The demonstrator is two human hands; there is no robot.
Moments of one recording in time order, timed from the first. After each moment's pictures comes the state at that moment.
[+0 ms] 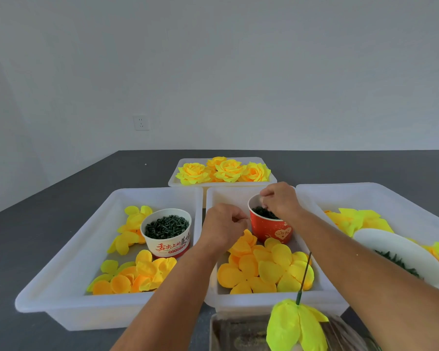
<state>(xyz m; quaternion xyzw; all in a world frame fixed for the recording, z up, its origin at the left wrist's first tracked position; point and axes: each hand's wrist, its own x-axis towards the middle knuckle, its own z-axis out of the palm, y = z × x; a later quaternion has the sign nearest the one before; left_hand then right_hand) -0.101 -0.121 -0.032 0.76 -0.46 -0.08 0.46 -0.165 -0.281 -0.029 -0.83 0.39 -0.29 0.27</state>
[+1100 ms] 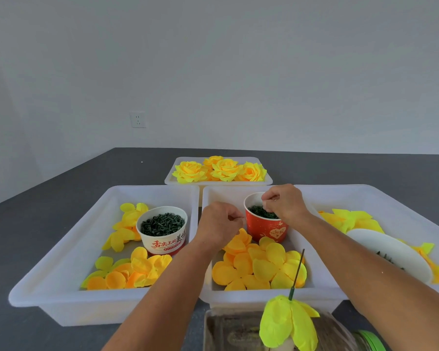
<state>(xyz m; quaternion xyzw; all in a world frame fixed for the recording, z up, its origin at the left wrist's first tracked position) -0.099 -0.121 -0.033 0.75 -0.47 -0.08 0.46 -0.191 -0.272 -0.026 -0.83 0.36 -0.32 0.29</state>
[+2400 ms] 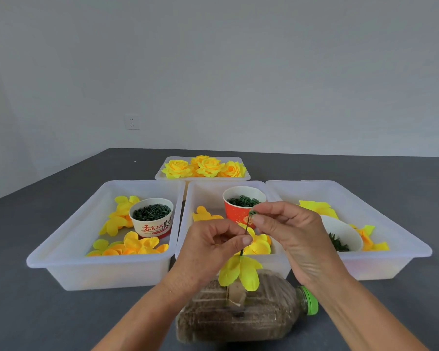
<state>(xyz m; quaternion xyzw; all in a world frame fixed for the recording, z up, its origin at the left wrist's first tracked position) -0.212 -0.025 -0.013 0.54 -0.53 -0.18 0.63 -0.334 -0.121 0.013 -0.61 0.12 -0.42 0.66</state>
